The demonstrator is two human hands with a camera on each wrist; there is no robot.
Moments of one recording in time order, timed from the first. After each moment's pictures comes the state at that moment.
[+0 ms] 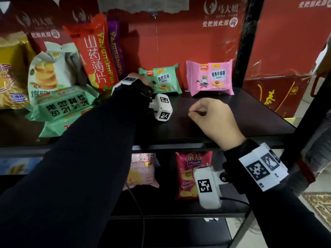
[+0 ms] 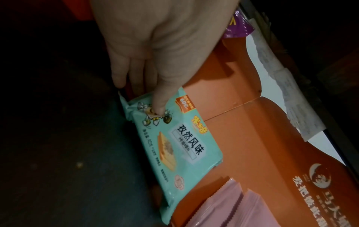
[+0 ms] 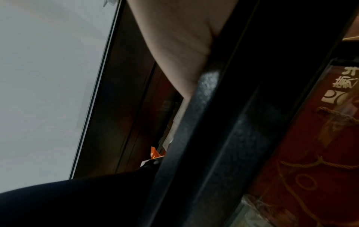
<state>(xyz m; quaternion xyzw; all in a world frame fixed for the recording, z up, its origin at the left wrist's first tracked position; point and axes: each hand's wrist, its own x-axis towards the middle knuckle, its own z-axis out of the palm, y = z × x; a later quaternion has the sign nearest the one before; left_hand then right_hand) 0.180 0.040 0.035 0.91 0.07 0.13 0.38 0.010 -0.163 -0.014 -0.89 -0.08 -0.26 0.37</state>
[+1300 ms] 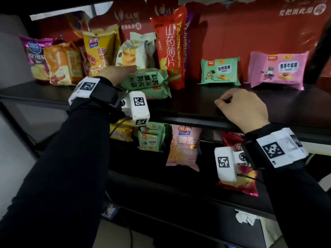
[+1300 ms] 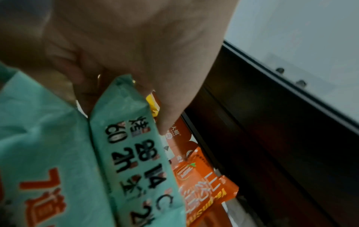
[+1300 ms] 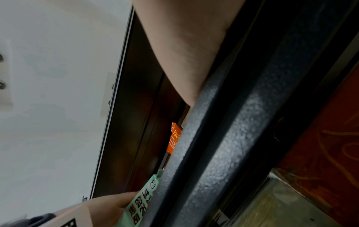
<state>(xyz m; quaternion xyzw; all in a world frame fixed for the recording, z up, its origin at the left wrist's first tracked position) -0.003 0.218 0.052 0.81 0.22 0.18 0.51 -0.011 -0.093 -0.006 -0.94 -0.08 -0.21 0.26</state>
